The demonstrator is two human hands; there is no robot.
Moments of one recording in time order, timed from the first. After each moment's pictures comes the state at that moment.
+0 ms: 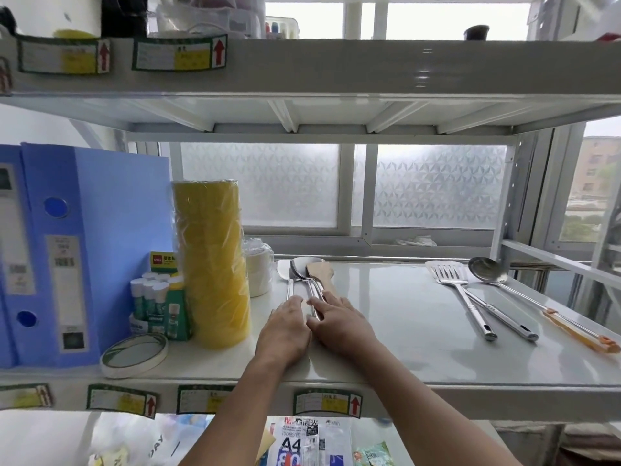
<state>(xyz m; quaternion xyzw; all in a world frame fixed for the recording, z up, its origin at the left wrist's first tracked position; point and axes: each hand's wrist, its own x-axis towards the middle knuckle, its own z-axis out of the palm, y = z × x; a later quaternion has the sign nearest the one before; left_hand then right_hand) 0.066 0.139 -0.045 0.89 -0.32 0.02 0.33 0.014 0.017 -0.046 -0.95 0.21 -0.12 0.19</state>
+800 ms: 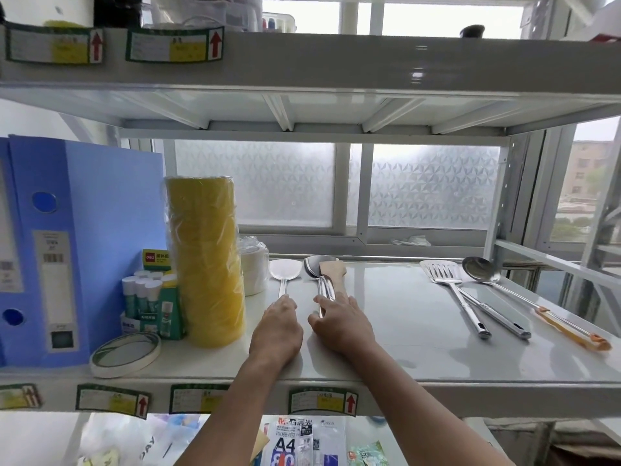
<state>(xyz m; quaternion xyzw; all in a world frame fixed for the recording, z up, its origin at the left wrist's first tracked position) 0.067 0.139 -0.047 0.90 -0.29 0.05 0.32 0.007 0.018 -0.046 -0.93 0.27 -0.16 0.19</state>
